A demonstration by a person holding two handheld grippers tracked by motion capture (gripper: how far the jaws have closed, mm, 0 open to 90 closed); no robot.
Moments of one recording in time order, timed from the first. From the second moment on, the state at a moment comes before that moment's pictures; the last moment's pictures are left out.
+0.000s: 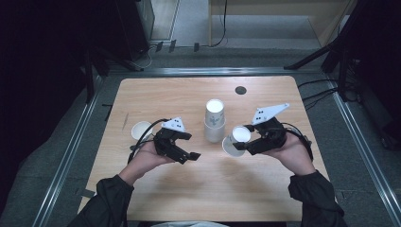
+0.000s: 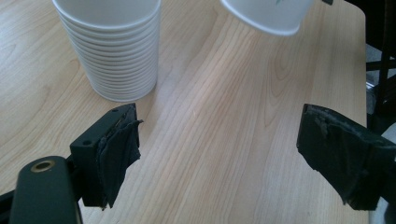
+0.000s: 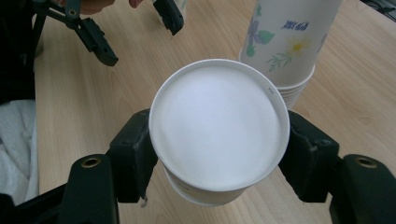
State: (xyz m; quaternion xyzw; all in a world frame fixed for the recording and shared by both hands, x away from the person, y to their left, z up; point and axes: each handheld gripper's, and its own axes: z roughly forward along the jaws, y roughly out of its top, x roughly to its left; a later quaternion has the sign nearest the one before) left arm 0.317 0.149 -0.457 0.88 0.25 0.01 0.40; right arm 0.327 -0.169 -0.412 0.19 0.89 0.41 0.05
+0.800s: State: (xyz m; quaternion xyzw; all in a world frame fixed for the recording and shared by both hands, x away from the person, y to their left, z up) left arm 0.310 0.138 -0.465 0.88 0.21 -0.02 0.42; right arm 0.314 -0.132 -0.458 0.16 0.89 0.43 -0.01
